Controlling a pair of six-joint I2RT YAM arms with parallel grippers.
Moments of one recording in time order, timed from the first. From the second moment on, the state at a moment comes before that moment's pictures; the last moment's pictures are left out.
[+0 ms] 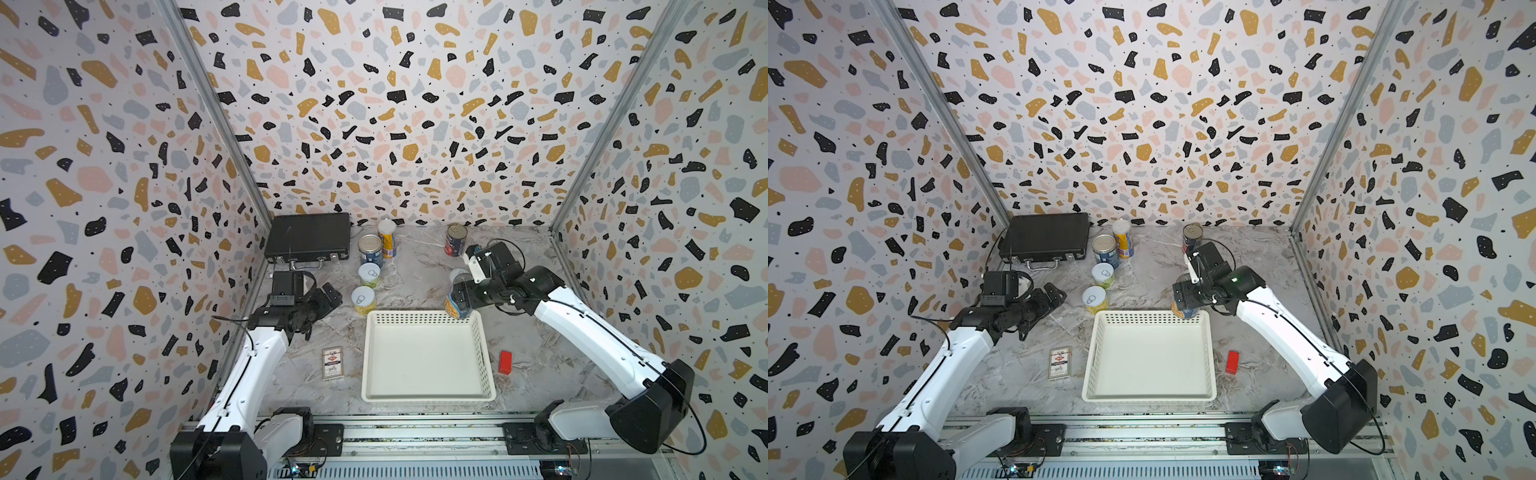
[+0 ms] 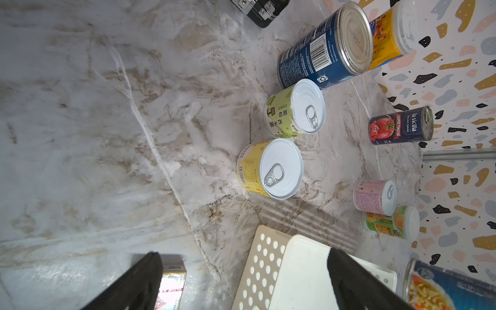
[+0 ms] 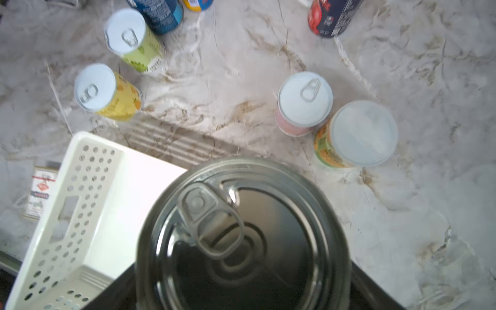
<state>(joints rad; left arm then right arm) -0.01 1.08 0.85 -0.64 0.25 -0.64 0.61 1.34 1.29 -0.91 0.04 0.27</state>
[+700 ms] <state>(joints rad) -0.01 1.08 0.85 -0.64 0.26 -0.64 0.66 1.30 1.13 -0.77 0.11 0.27</state>
